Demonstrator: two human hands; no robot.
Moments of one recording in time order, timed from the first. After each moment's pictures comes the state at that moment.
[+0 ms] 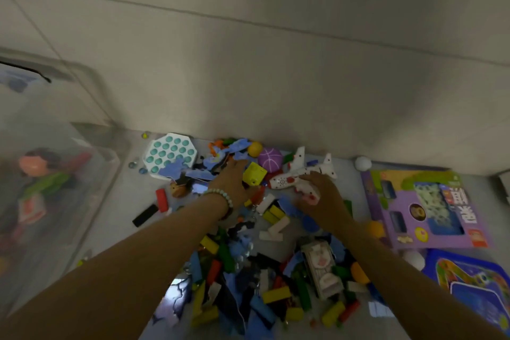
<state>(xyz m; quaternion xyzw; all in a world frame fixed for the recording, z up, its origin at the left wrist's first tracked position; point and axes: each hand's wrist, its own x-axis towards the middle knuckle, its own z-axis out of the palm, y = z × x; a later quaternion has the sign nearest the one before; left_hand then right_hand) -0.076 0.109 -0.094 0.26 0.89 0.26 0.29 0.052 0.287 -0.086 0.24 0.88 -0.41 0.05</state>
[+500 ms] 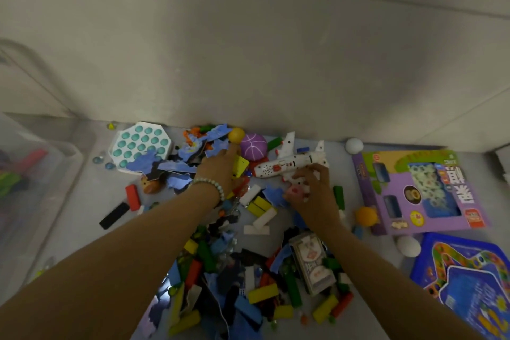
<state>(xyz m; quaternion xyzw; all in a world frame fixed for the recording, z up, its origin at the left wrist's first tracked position) -0.081 0.136 -0.128 0.29 0.93 0.09 0.21 0.068 0.292 -0.135 0.26 0.88 -0.38 -0.08</state>
